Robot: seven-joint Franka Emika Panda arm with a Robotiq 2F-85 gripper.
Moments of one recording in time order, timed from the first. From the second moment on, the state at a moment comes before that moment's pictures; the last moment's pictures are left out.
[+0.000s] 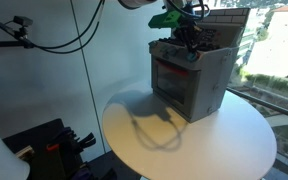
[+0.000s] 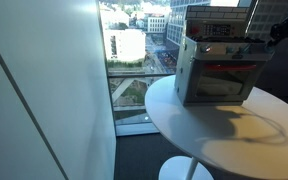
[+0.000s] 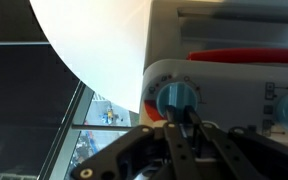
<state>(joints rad) -0.11 0.12 -0.09 -1.99 -0.05 2.60 0.00</state>
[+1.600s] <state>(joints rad) -0.11 -0.03 -0.11 -1.99 -0.02 2.09 -0.02</state>
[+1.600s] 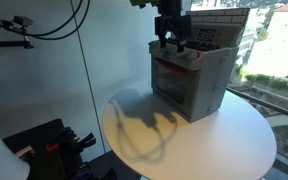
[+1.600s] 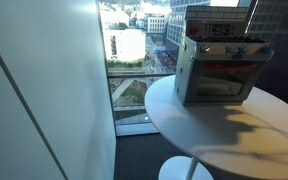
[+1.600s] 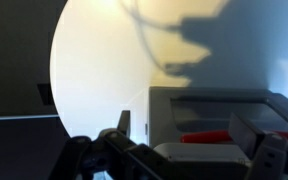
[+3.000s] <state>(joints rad) -0.11 -0.25 -0.11 -1.99 0.04 1.72 -0.03</state>
